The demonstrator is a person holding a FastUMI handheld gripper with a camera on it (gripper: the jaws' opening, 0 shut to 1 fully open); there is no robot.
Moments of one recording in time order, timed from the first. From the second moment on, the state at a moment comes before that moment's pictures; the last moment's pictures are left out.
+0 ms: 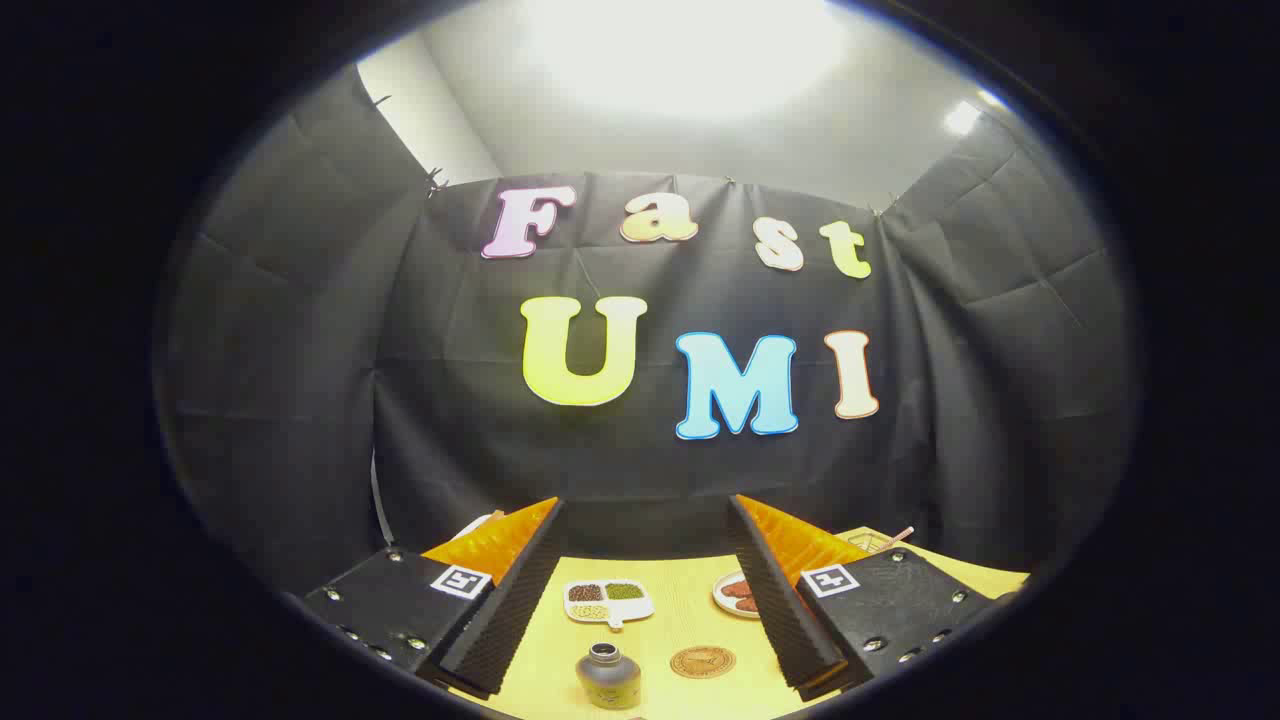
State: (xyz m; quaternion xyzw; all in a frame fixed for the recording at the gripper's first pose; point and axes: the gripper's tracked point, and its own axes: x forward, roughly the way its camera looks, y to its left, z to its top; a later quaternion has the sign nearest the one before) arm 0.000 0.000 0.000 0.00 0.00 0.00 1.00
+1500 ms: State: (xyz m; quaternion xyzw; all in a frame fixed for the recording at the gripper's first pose) arm 0.005 -0.001 -0.070 0.01 0.02 0.00 1.00
